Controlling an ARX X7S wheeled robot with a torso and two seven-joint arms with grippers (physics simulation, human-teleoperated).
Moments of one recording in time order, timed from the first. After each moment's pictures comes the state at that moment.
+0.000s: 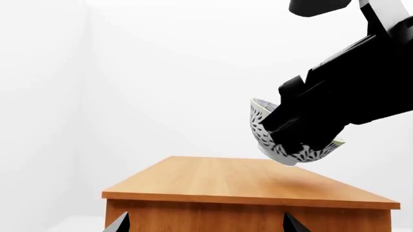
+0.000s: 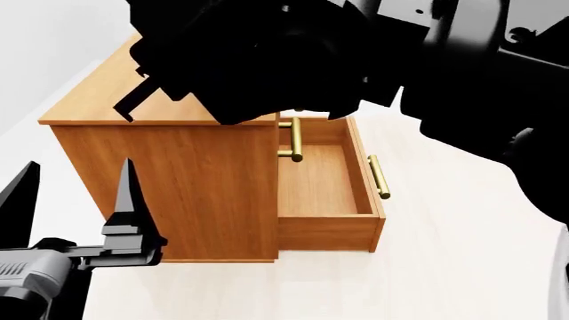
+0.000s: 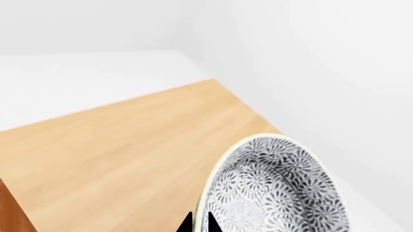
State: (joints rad) left arm 0.06 -0.62 0.02 0.95 -0.57 -0.28 -0.56; right arm 2.10 0.00 -1.58 0.35 1.84 0.65 0.61
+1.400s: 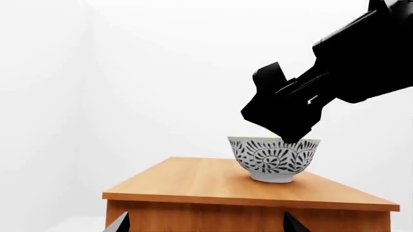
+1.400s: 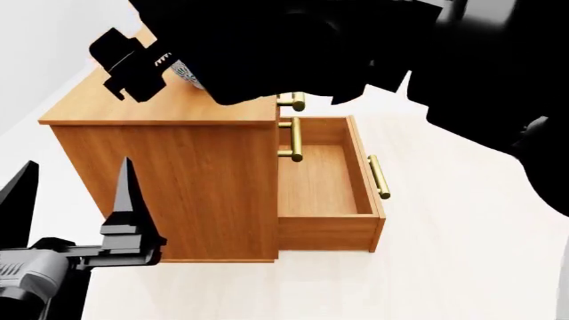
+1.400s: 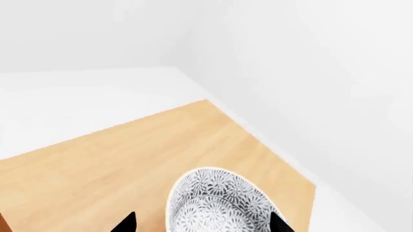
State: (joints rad) left arm 0.06 -0.64 0.04 0.94 -0.58 -0.26 -0.58; right arm 2.13 0.00 -1.58 0.37 1.81 0.62 0.58
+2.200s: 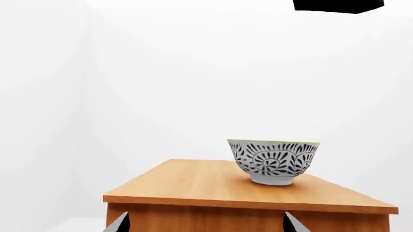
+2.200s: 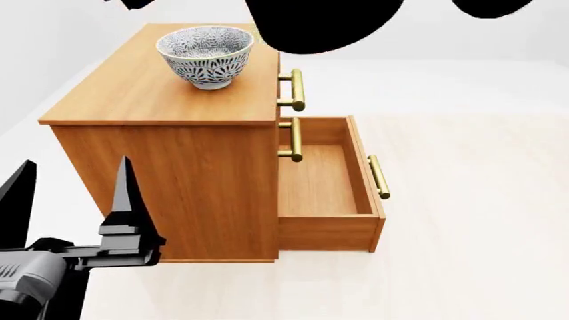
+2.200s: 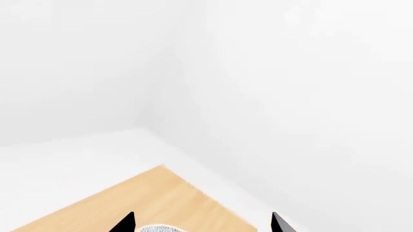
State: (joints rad) left arm 0.06 -0.66 0.04 0.95 -0.58 -0.26 -0.60; right arm 2.26 0.22 -1.45 0.10 1.86 0.54 0.79
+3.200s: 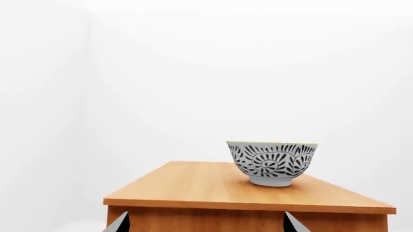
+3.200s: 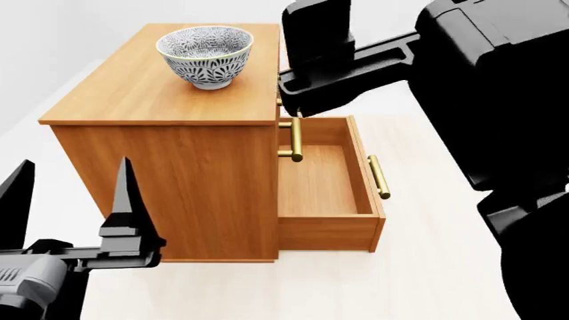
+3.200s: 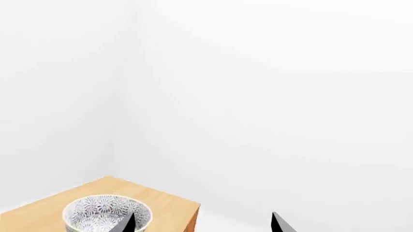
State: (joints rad) left arm 0.06 -0.68 0.06 0.96 -0.57 -0.25 -0.62; right arm 2.06 0.80 -1.29 -0.75 1.87 0.34 1.30
